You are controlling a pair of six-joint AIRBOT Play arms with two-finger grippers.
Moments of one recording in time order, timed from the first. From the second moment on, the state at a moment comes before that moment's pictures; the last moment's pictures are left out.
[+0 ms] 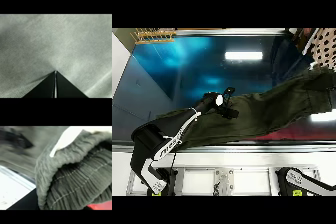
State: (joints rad) left arm -0.66 -1.83 1.38 1.20 -0.93 -1.61; right arm -0.46 -1.27 1.66 -0.79 1.84 1.07
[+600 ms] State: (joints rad) left arm -0.57 -1.66 1.38 1.15 -0.93 -1.61; right arm -0.17 -1.26 1.67 -0.57 1.81 1.11
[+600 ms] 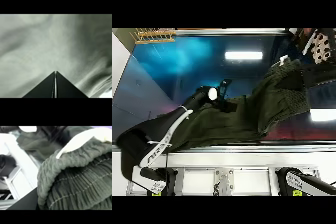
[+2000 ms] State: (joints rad) left arm 0.28 -0.95 1.38 1.15 -1.04 -1.50; right arm 0.82 -1.74 1.66 -0.47 0.90 1.10
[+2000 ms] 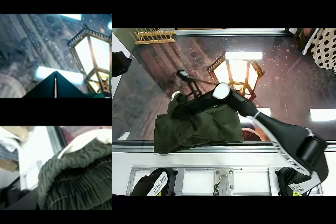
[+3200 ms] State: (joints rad) left arm 0.16 -0.85 1.19 1.15 -1.06 -1.49; right arm 0.56 -1.61 1.37 -0.63 0.96 1.01
